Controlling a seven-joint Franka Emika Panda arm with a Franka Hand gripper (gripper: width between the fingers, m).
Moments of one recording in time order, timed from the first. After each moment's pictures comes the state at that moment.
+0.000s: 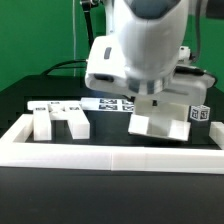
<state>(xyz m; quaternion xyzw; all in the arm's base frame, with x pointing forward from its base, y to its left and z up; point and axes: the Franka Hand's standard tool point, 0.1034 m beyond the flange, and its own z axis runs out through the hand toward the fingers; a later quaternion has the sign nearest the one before) 0.517 0.003 0.061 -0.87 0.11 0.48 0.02</state>
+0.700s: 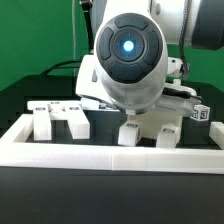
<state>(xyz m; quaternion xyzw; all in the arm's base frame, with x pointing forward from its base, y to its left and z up) 0.513 -0.006 0.052 -0.84 0.12 0.52 0.02</state>
